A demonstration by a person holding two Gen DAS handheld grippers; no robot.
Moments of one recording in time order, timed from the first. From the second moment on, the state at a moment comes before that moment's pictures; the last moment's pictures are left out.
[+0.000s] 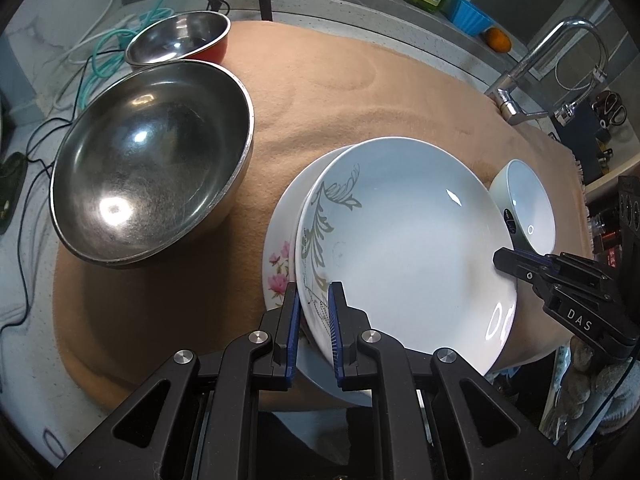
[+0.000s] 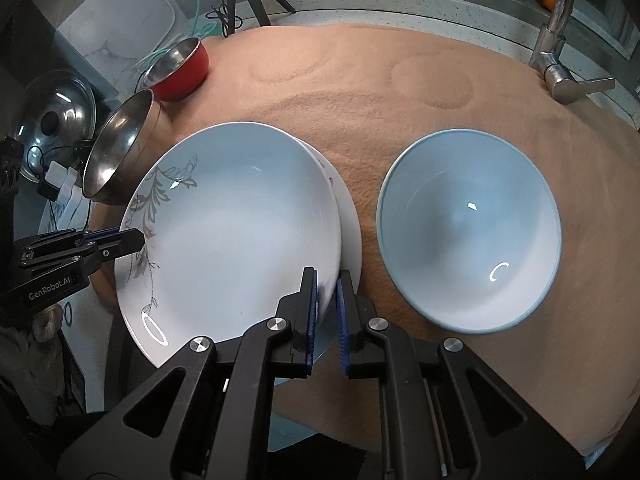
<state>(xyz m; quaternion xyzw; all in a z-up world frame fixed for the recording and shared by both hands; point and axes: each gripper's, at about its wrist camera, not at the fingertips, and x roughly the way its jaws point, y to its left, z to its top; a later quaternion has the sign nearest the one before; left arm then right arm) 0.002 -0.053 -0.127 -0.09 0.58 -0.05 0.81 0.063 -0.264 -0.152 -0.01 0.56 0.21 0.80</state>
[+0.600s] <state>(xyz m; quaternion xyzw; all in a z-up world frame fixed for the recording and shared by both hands) 0.002 -0.051 -0.129 -0.08 0.59 -0.06 0.80 0.064 -0.259 -0.151 -0.03 0.56 0.21 0.80</state>
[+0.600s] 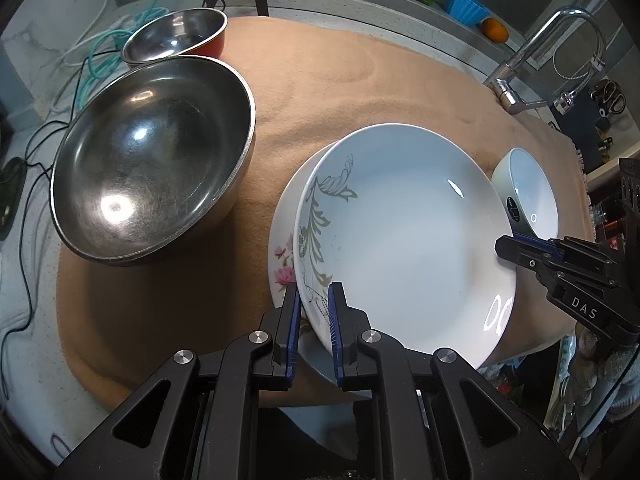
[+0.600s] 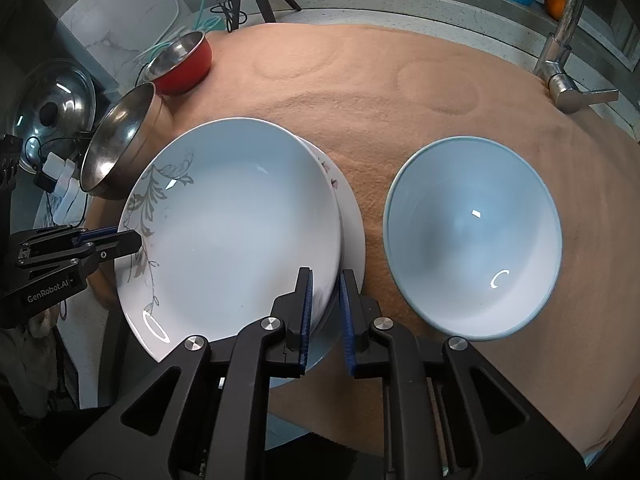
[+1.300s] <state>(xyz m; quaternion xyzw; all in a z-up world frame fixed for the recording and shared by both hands) -0.020 -0.020 -0.093 -0.12 0.54 -0.07 0.83 0.054 -0.267 -0.104 0.01 0.53 0.22 0.82</state>
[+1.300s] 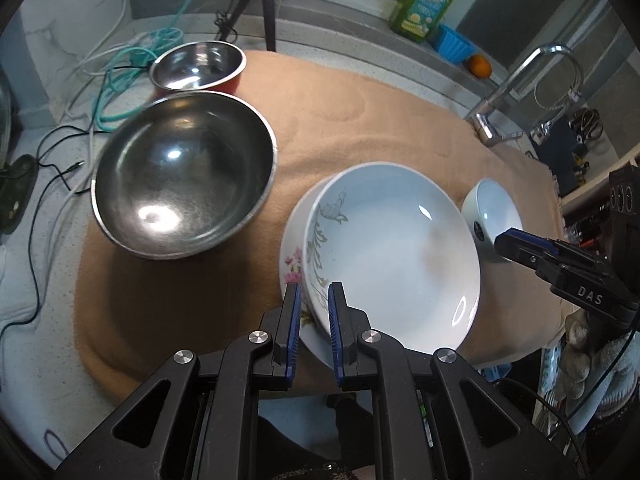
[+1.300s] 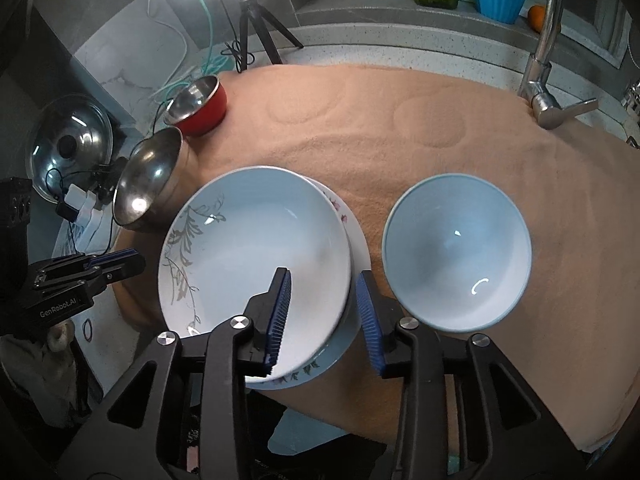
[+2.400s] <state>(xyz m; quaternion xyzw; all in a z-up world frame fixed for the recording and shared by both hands) 0.006 0.136 -0.099 -0.27 0.49 0.05 0.83 0.120 -0.114 -0.097 0.05 0.53 0.33 0.78</state>
